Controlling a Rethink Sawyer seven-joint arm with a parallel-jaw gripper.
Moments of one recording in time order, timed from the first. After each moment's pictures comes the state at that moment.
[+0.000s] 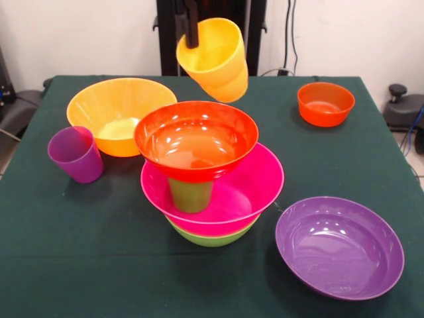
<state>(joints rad) -0.24 -0.80 -0.13 1.48 0.21 0.85 2.17</state>
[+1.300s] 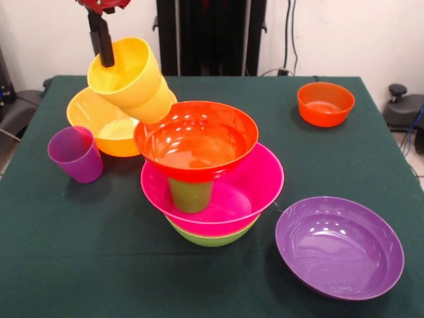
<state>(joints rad) -0.37 -0.70 -0.13 1.33 0.21 0.91 2.17</state>
